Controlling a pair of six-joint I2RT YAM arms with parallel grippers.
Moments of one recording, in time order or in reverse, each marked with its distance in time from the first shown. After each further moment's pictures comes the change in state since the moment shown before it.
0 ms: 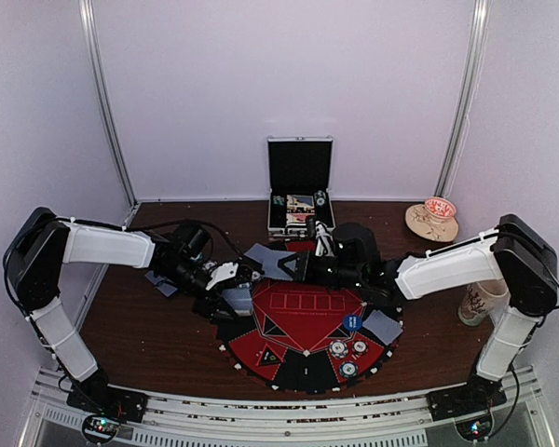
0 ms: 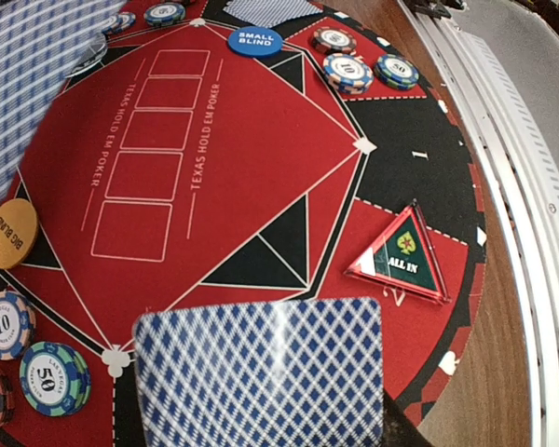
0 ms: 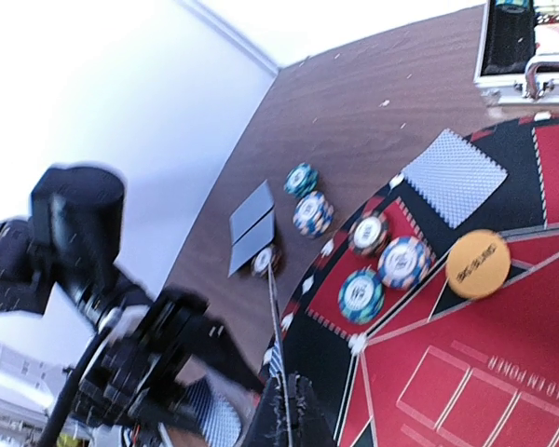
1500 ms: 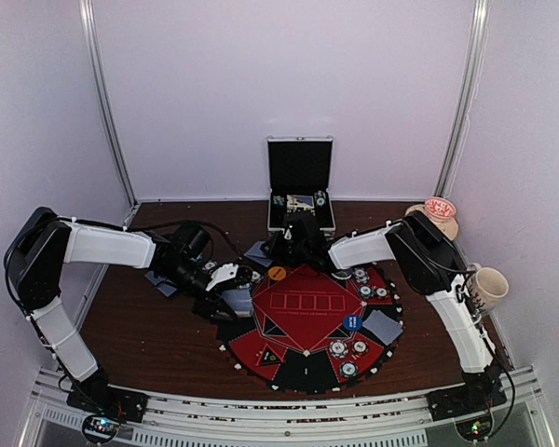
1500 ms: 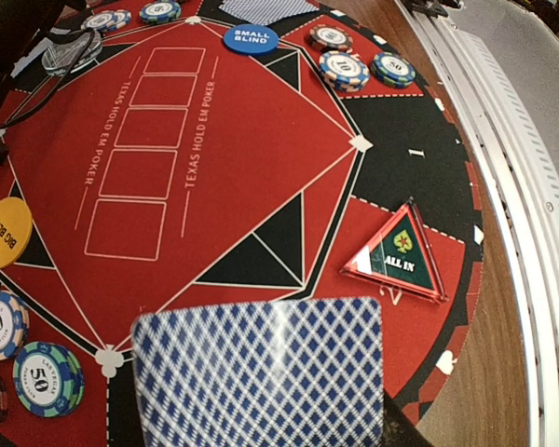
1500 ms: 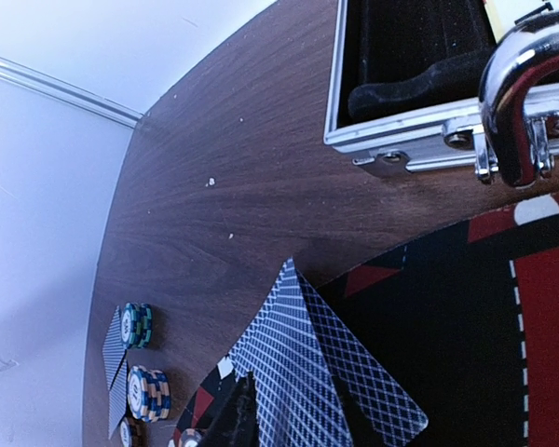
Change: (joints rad) left arm 0.000 0.006 0.000 -0.006 0.007 0.004; right arm -0.159 0.713 0.768 -0.212 0.025 0.117
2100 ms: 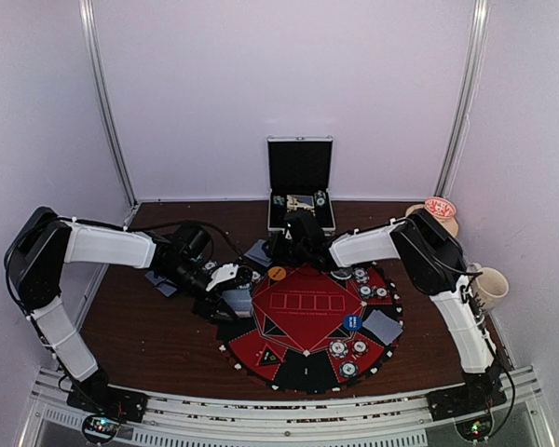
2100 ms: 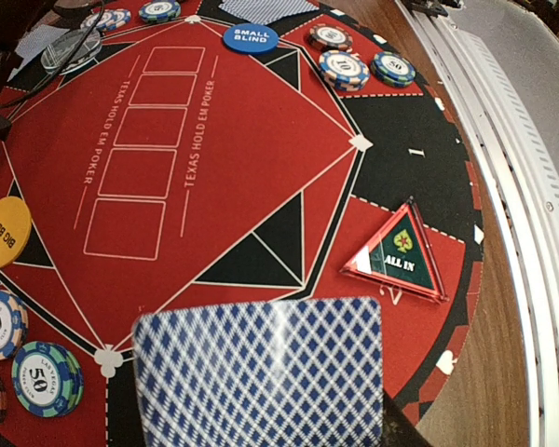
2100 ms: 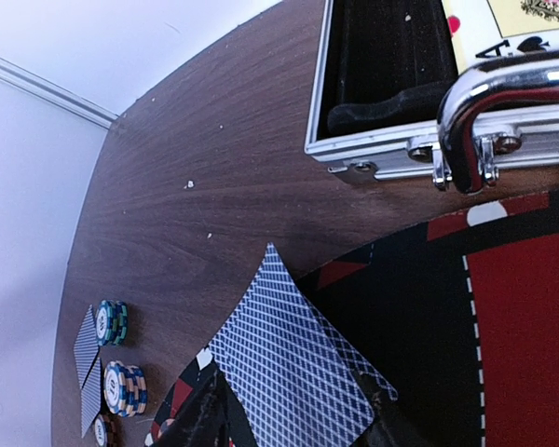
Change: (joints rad) left arm 0.000 0.002 0.000 0.000 0.000 0.000; right arm 0.018 -0.045 -0.015 -0.092 0.086 -0.067
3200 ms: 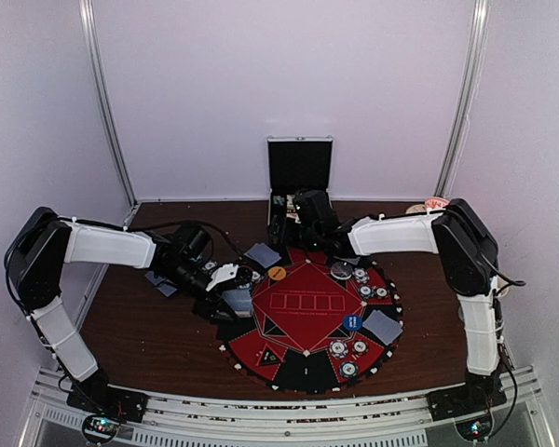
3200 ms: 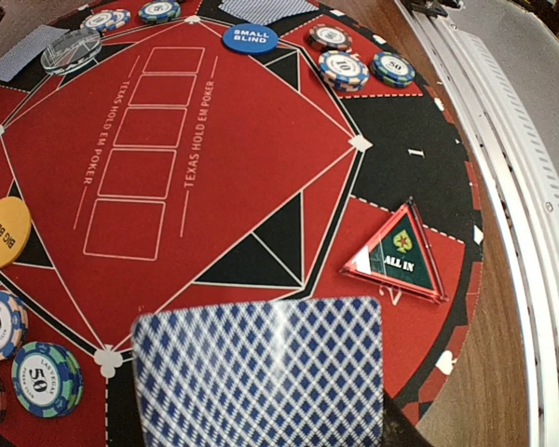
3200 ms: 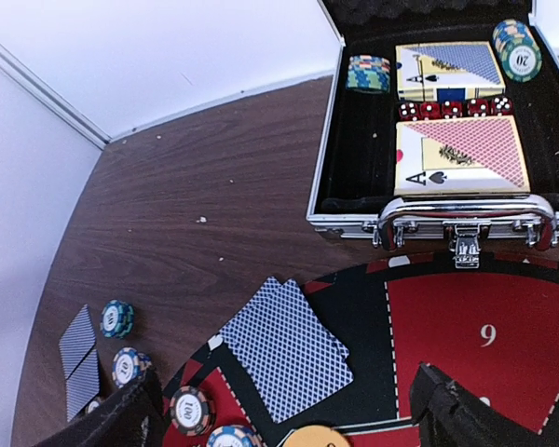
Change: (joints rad) left arm 0.000 0.000 0.000 0.000 0.001 0.000; right arm 0.029 -0.243 -0.111 -0.143 0.189 -0.172
